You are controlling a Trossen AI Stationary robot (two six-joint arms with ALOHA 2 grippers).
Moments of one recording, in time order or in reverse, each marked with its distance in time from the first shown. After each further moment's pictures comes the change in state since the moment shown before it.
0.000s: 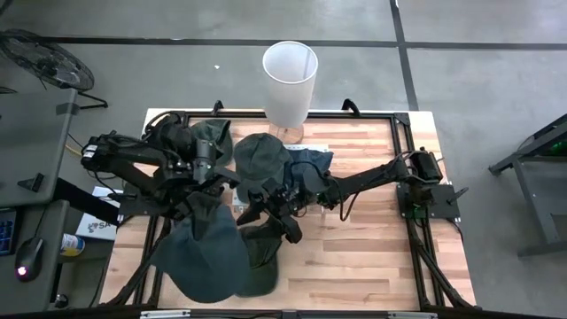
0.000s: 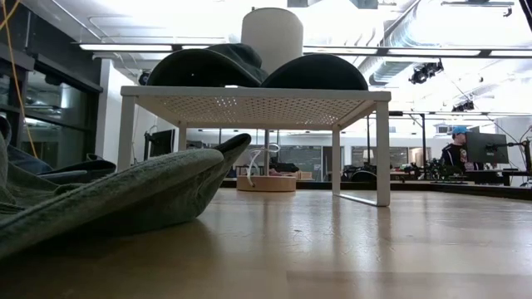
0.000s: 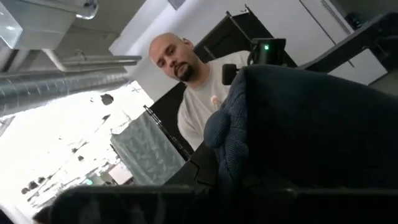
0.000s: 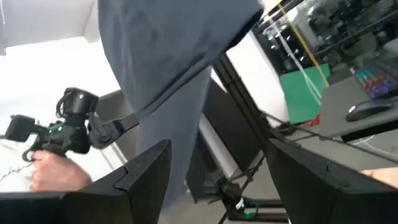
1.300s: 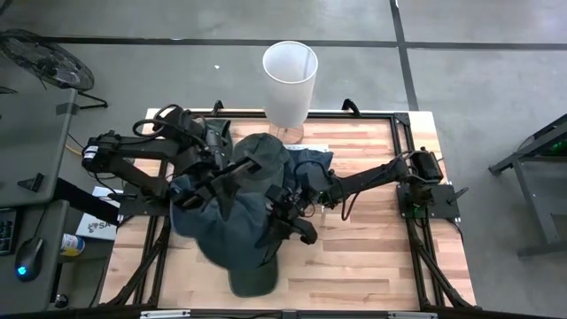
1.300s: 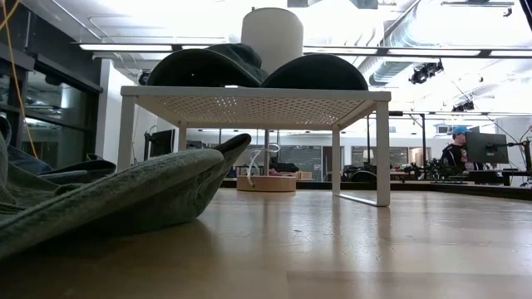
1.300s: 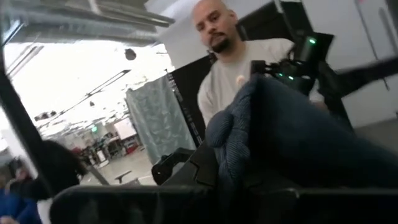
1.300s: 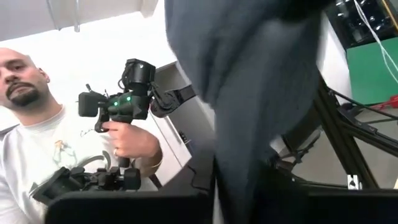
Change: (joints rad) left arm 0.097 0.002 0.000 -0.119 -0.078 -0.170; right arm -0.001 -0.004 0.000 0.063 -0.255 0.068
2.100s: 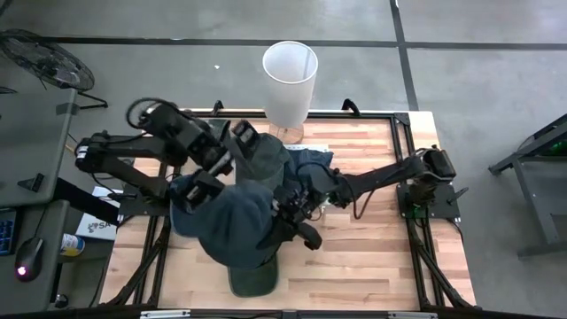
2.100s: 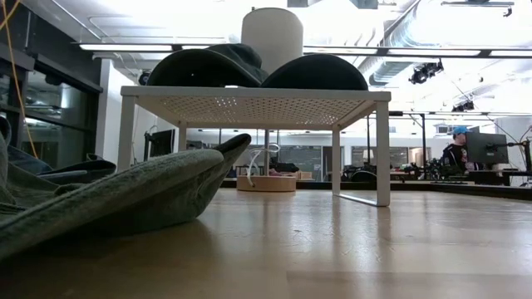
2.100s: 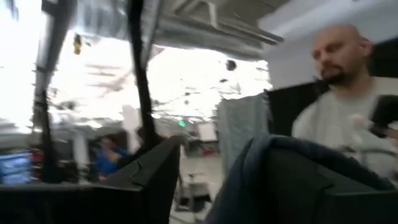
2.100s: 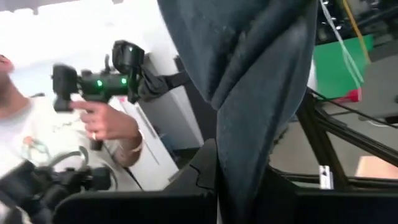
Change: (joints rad) left arm -0.002 -0.078 -0.002 -0.082 -0.488 -0.082; right arm 0.043 -0.107 0.002 -0.275 0.110 -0.144
